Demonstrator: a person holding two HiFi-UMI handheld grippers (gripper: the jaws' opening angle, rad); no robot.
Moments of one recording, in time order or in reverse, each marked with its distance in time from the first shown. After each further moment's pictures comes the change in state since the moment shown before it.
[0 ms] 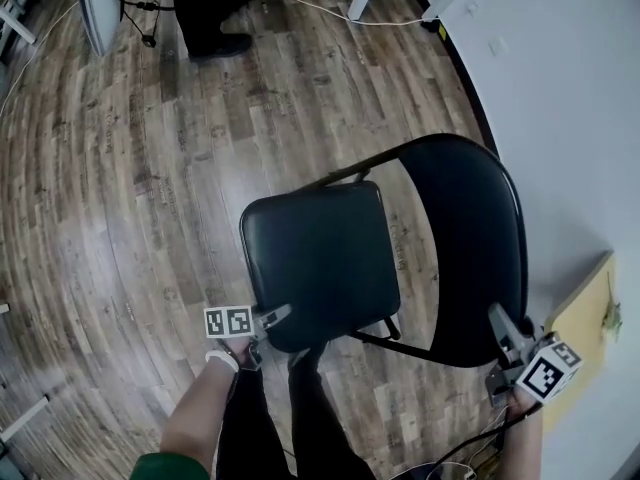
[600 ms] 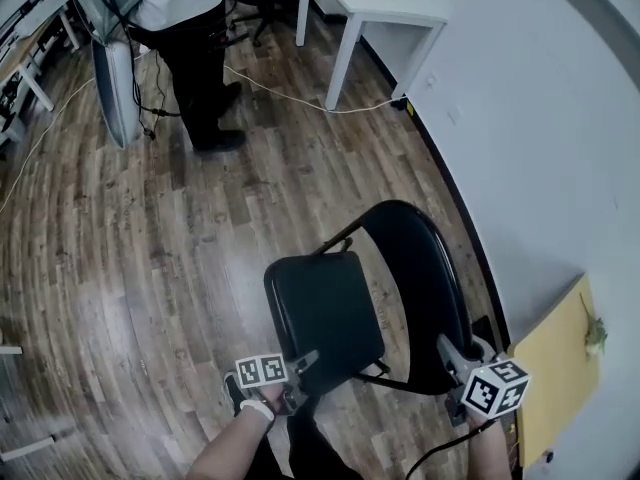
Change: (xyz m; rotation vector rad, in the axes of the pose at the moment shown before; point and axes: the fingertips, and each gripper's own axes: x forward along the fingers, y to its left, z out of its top) left arm -0.008 -0.194 -0.005 0.019 -0.086 0.029; right arm -0.060 0.032 0.050 -0.087 0.003 -0.037
